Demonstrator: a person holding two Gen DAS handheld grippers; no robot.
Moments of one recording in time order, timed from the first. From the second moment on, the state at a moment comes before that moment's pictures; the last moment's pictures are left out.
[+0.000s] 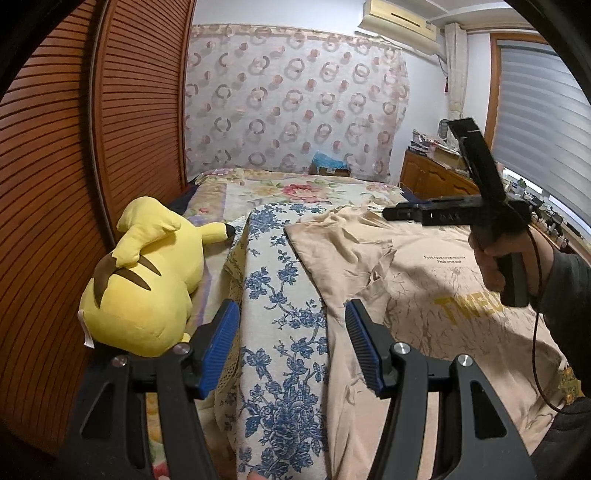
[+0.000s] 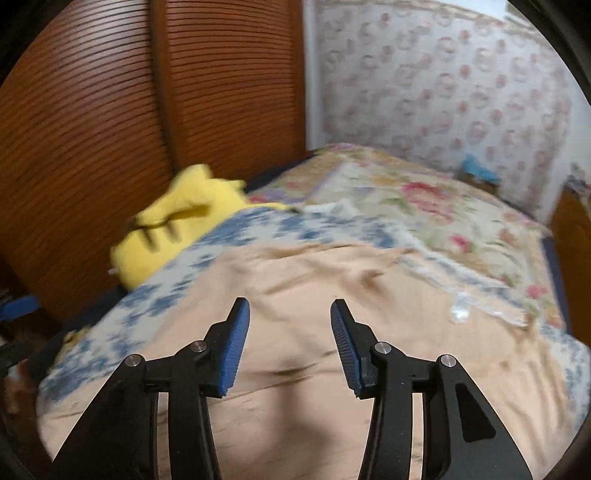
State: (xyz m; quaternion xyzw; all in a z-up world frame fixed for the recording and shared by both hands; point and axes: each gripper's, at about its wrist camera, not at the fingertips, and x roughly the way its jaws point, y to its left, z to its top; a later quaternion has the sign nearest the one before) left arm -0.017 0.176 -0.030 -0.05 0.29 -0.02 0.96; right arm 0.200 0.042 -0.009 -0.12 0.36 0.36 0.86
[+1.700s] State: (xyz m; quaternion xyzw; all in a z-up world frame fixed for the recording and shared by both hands) left arm -0.014 0.159 -0.046 -0.06 0.31 -0.03 0.95; right arm 0.117 0.062 -0.043 -0.13 0.38 0.48 0.78
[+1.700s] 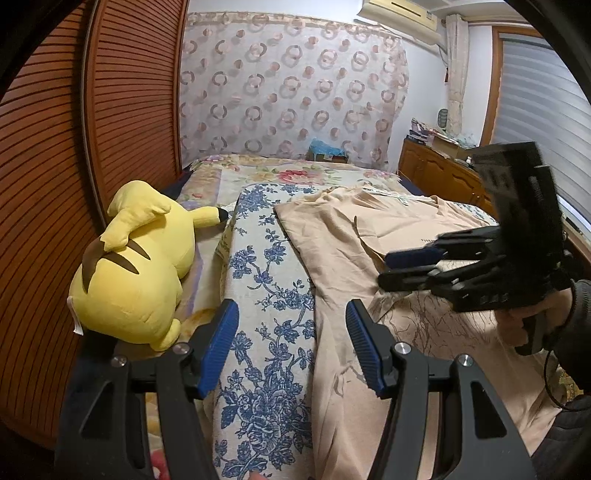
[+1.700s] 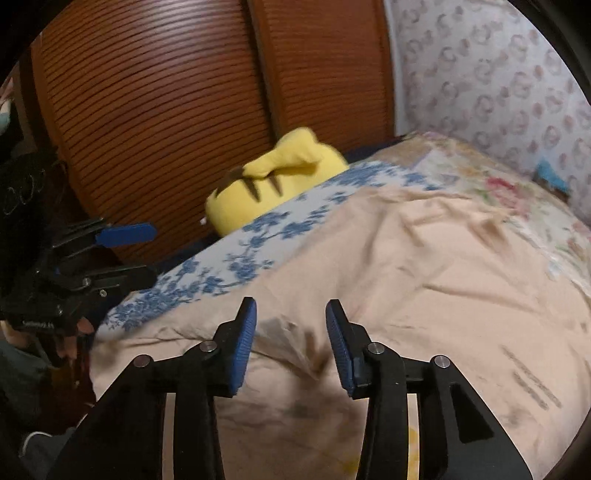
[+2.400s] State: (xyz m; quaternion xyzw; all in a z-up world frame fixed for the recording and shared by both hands) left arm -0.009 0.151 -0.051 -0.05 0.33 -0.03 0.94; right arm 0.117 0.016 -0.031 -0.13 0.38 0.42 0.81
